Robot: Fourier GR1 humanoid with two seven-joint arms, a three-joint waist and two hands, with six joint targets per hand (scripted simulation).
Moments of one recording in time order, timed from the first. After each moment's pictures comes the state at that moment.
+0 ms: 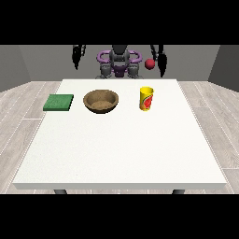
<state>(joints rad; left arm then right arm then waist) 0.05 0.09 0.00 -1.58 0.01 0.01 0.01 -0.02 -0.12 0.04 -1.57 0.03 -0.01 -0.02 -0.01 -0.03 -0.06</state>
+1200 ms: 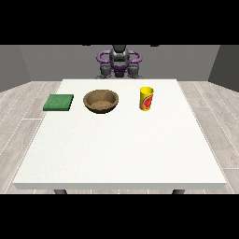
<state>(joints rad) -0.17 0.06 0.05 -1.84 0.25 0.00 0.29 -0.36 0.00 0.44 -1.78 0.07 -0.46 0.44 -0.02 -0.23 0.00</state>
